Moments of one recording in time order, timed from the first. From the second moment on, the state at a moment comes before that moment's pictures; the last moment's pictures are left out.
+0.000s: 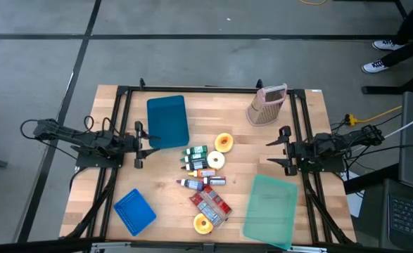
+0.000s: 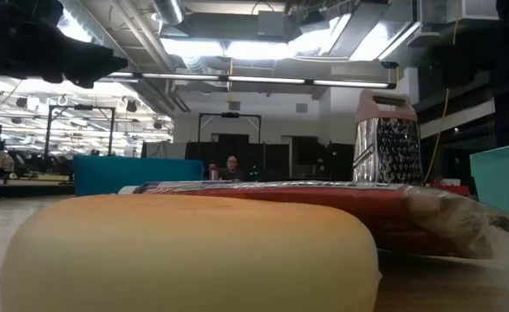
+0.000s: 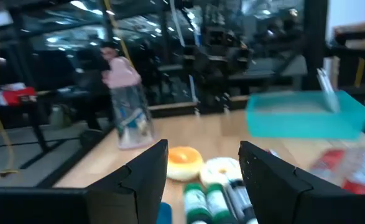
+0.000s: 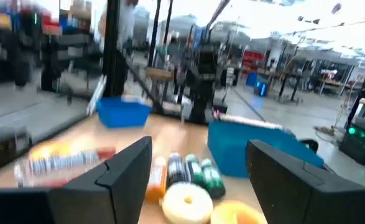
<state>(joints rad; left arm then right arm) -0.22 0.16 0.01 0.22 -0.35 0.15 0.33 0.04 0.04 0.09 0.20 -0.17</state>
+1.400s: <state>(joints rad) -0.22 0.54 0.16 0.17 -0.35 -0.19 0.33 0.04 0.04 0.39 0.52 -0.11</state>
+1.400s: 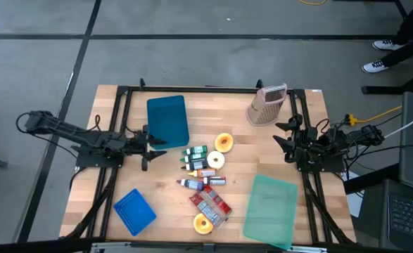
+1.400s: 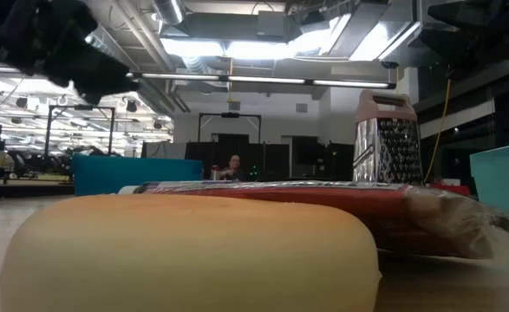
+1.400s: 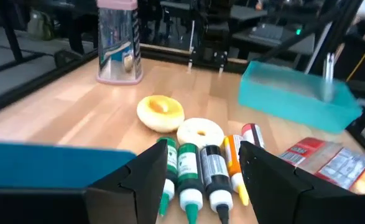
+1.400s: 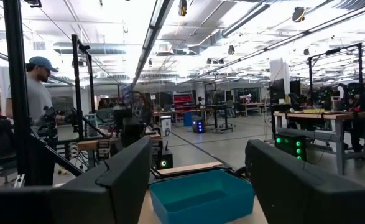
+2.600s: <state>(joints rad) 0.05 1.77 1.10 -0.10 -0.01 0.25 0.33 0.04 0.04 0.35 0.52 -0.09</state>
